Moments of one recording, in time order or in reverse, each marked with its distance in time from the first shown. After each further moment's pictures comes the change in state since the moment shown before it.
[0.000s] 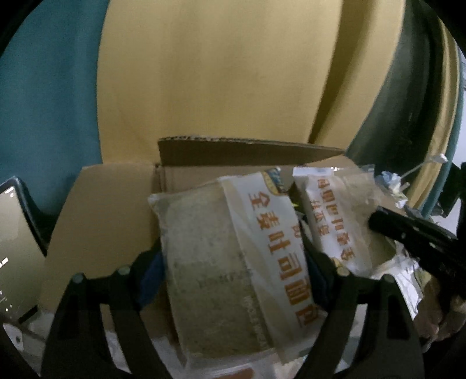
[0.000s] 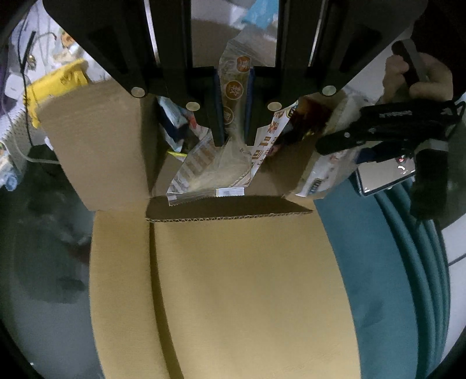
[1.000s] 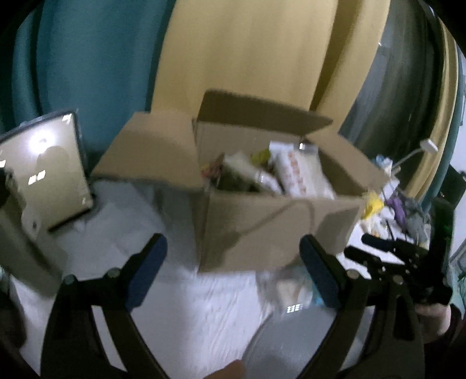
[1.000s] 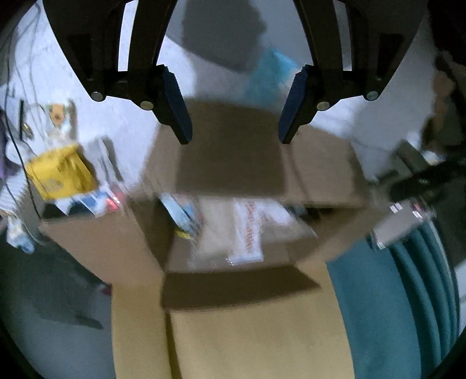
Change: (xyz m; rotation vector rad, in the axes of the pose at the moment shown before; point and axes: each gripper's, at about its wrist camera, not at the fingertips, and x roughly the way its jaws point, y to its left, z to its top) left arm -0.089 0.009 -0.109 -0.066 0.003 0.040; right arm -0.011 0.013 -0.116 0.001 0.189 -0.184
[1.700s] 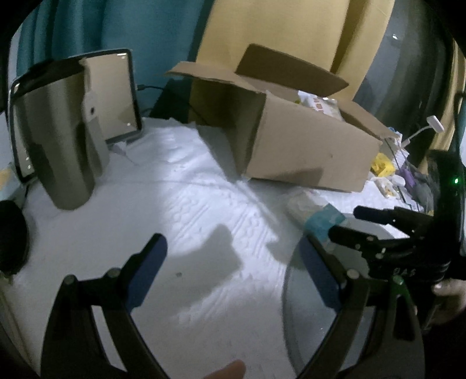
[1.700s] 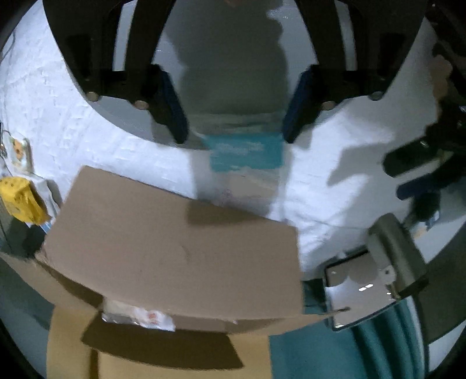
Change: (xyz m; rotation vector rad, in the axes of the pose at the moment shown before) left arm -0.037 0.045 -0.090 -0.055 0.067 0.058; right arm 0.006 0.104 -0.046 -0.144 0.133 0.125
